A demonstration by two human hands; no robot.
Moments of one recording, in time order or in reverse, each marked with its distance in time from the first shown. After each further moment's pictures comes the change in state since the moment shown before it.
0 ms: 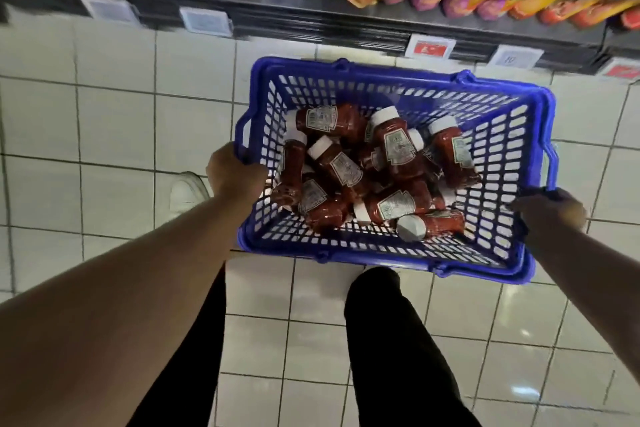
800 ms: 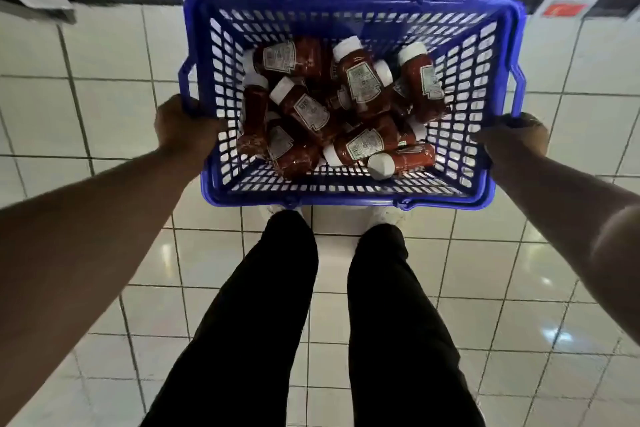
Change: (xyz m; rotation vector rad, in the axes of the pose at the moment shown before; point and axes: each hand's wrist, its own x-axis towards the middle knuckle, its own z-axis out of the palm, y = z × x) left_hand 0.205 -0.065 -0.200 0.008 -0.034 -0.057; right_hand -0.175 -0.056 0.215 0.004 -0.133 -0.038
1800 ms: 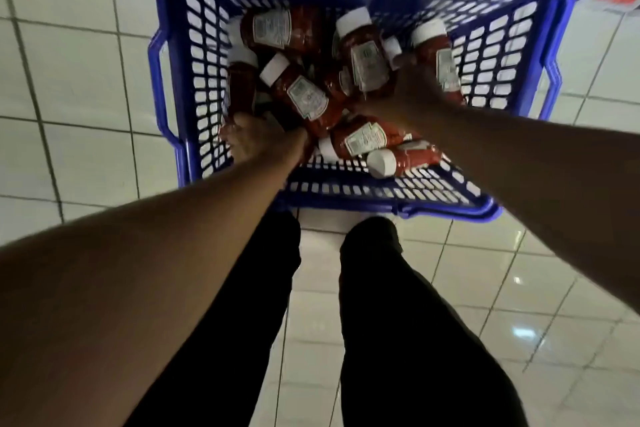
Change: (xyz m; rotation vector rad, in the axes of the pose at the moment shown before) left_hand -0.065 -0.006 0.130 0.255 -0.119 -0.162; right_hand -0.034 -0.040 0.139 -0.820 -0.542 -0.627
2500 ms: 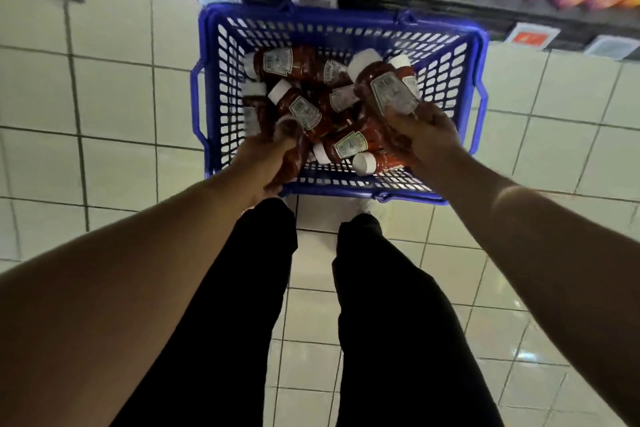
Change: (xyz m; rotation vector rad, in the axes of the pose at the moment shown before) left_hand -0.068 -0.016 -0.072 -0.466 -0.349 -0.097; right_hand -0.136 0.008 -0.047 1.279 0.060 0.204
